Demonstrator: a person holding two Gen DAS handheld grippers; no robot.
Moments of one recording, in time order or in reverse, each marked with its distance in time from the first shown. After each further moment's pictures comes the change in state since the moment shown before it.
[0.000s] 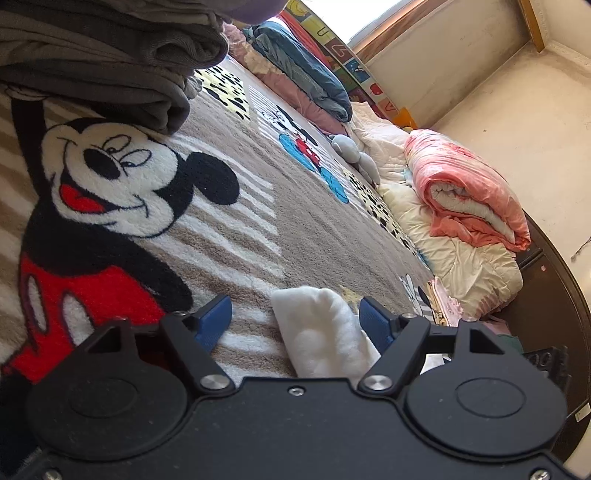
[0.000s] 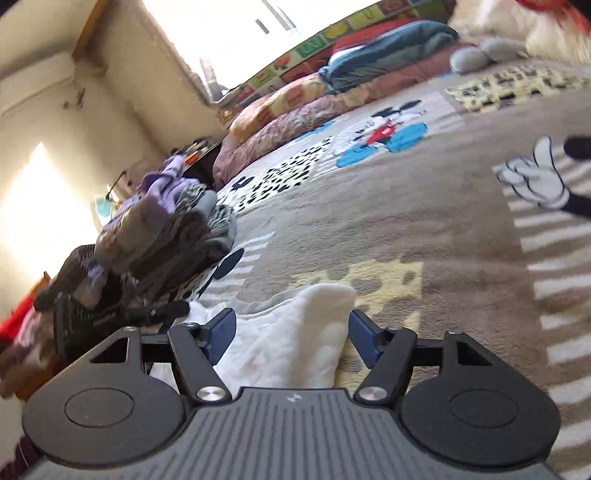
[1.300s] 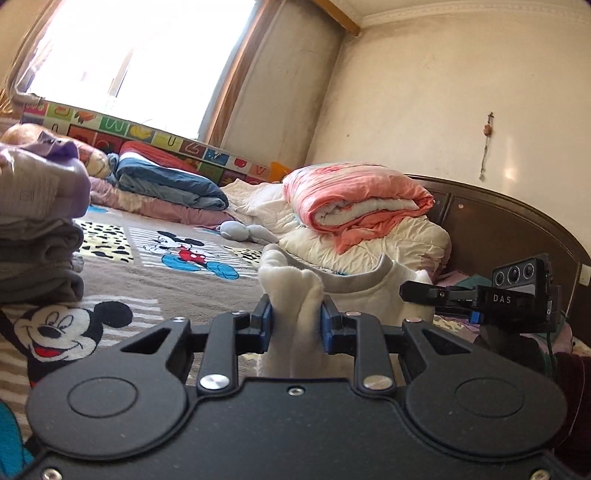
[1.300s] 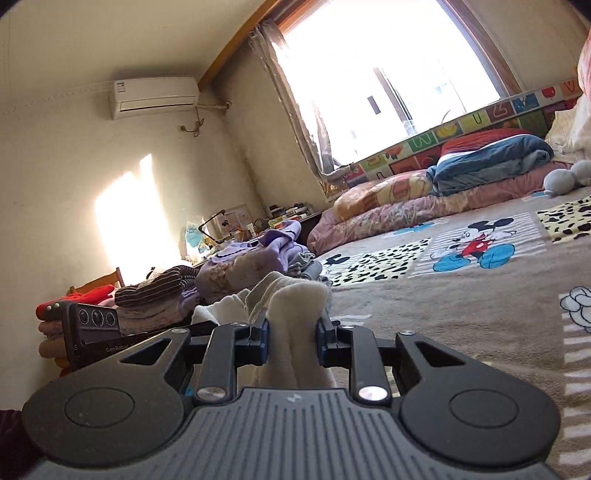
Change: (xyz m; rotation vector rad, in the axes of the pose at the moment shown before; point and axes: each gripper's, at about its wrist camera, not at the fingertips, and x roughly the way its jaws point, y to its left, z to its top) left arm -0.098 -0.098 -0.061 0.595 -0.281 -0.184; right arm -0.081 0.063 -0.023 -0.363 -0.252 0.263
